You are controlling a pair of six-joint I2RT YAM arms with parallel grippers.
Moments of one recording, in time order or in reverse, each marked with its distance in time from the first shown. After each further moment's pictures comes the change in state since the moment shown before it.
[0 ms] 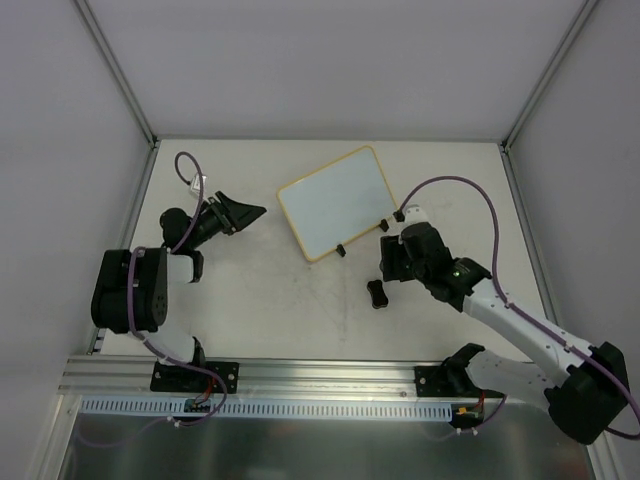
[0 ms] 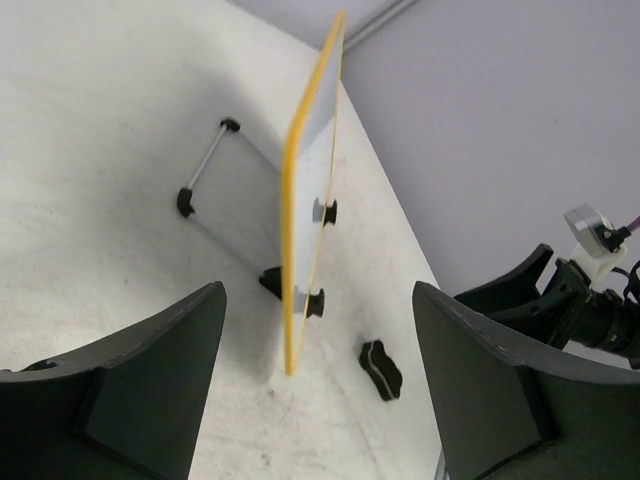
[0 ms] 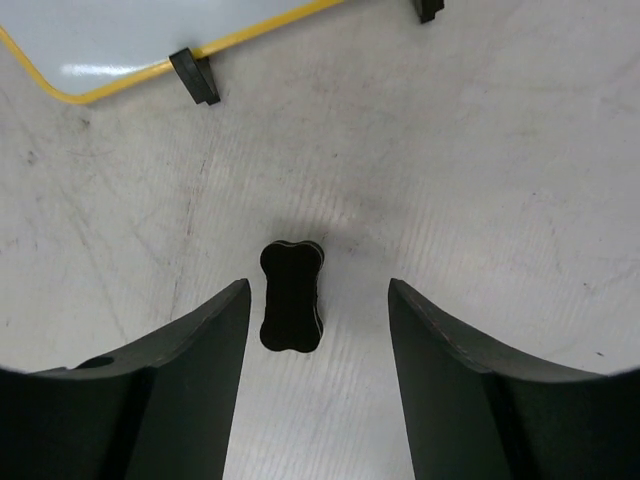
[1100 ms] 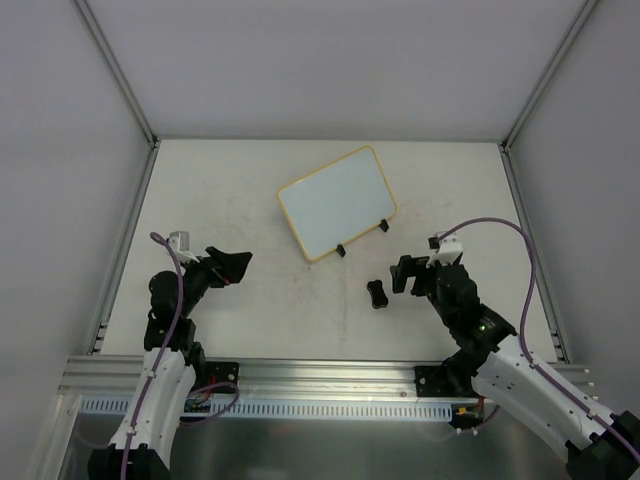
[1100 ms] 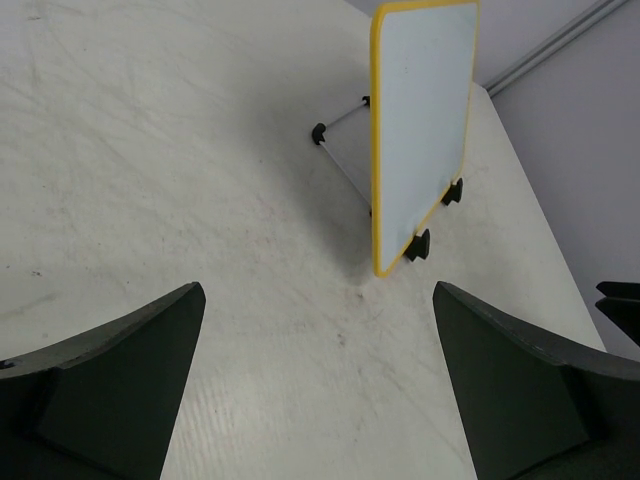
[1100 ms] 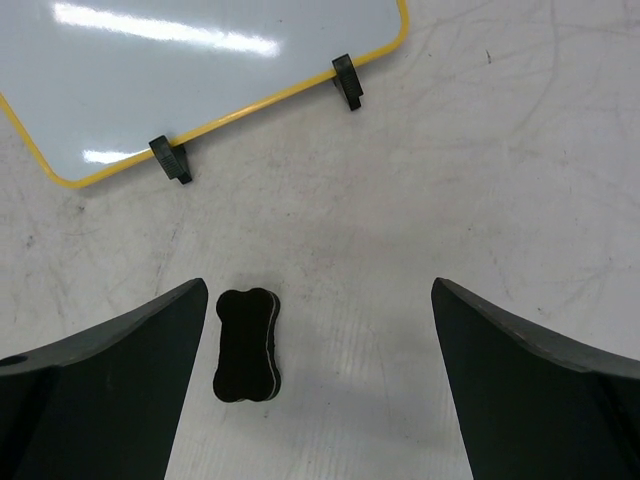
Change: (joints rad) left arm -0.027 -1.252 -0.436 -0.932 -0.468 0.339; right arm -0.019 -0.518 -0.428 0.320 0.127 -0.032
